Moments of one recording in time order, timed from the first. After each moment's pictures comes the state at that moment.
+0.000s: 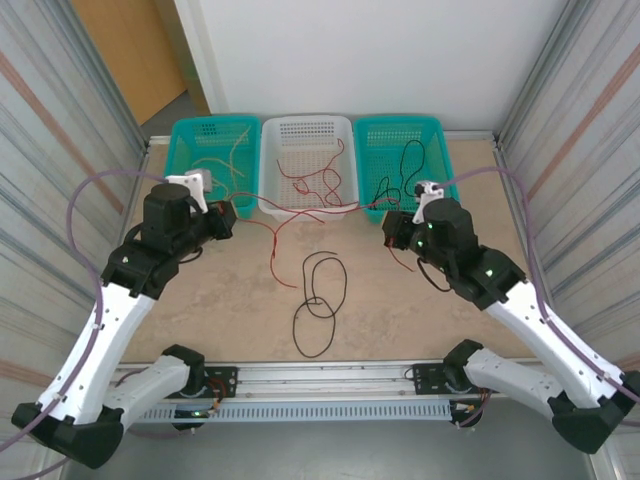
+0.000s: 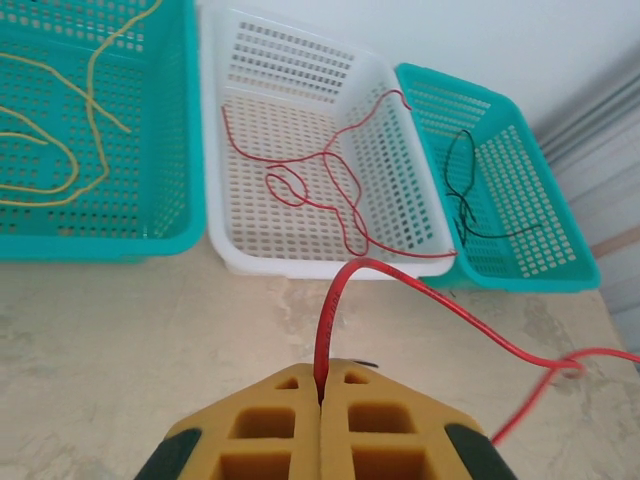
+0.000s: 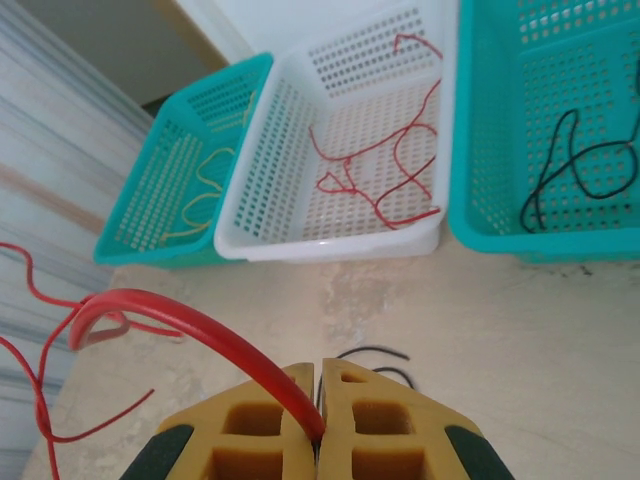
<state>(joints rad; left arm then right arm) -0.36 0.92 1.12 -0.71 0.04 -0.48 0.66 0.89 1.02 -0.57 0.15 0.67</state>
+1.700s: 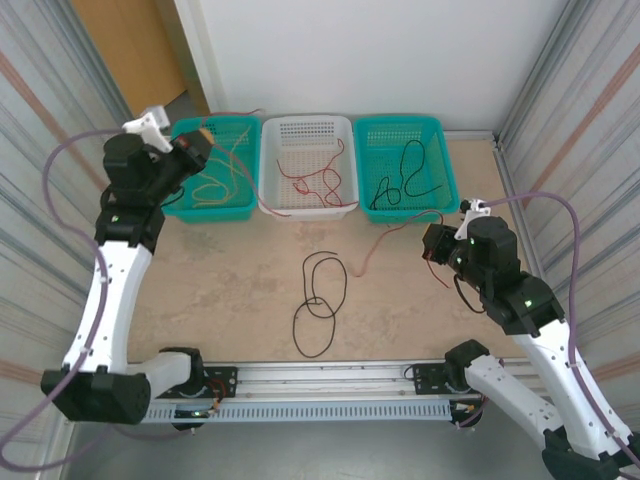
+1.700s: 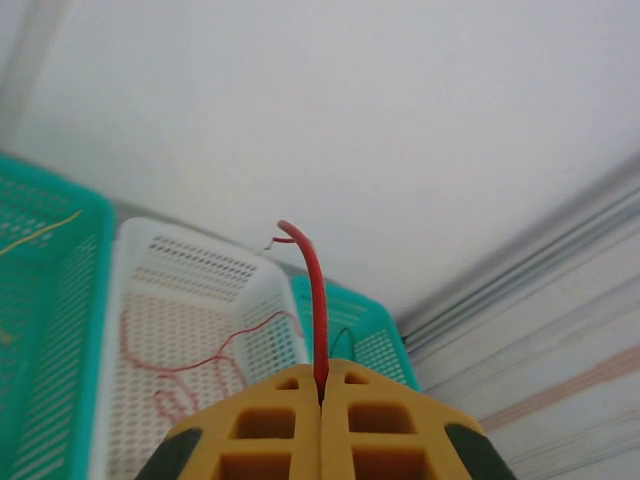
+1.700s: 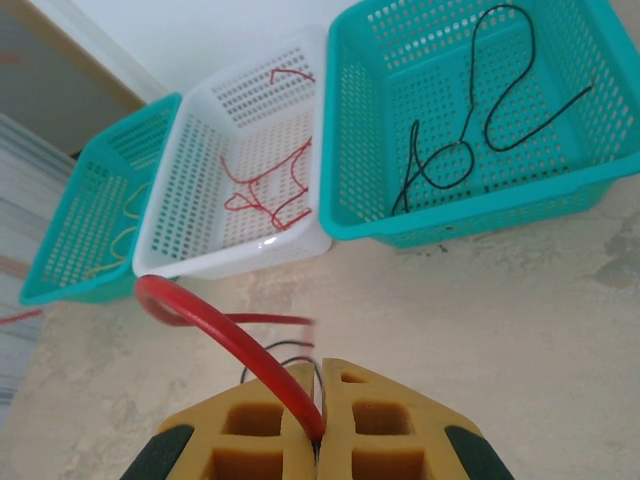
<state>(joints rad) -0.09 1.17 1.30 -0.22 0.35 -0.67 0.46 0.69 0.98 -0.76 0.10 0.64</state>
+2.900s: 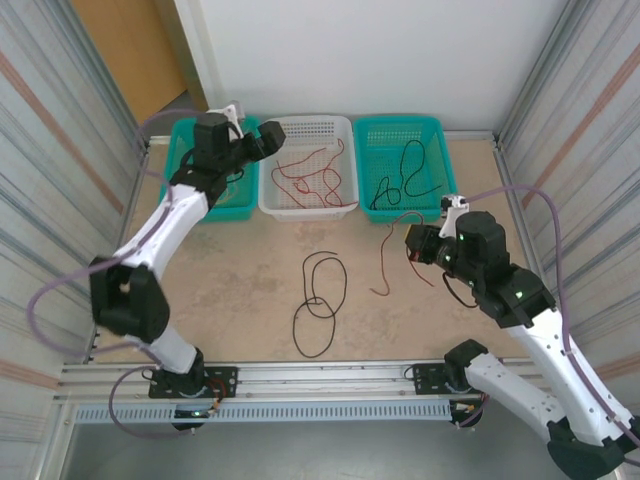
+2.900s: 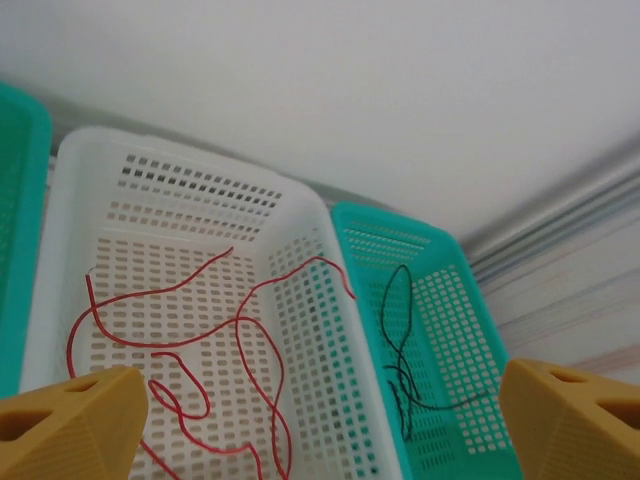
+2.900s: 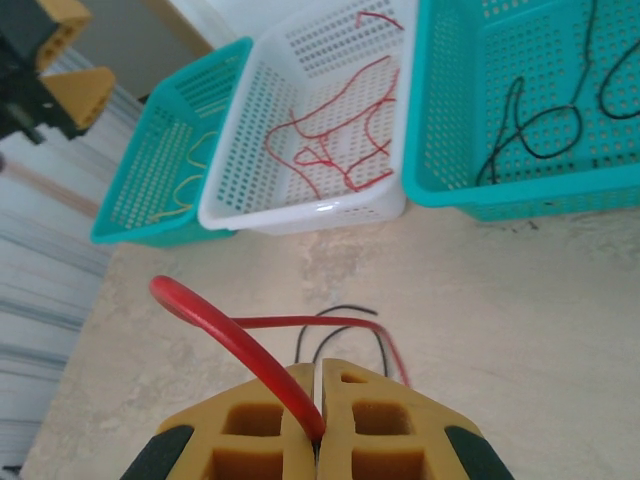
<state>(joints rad) -0.29 1.55 1.39 -0.15 0.21 -0.58 0.54 0.74 0.99 -0.70 -0.01 0.64</state>
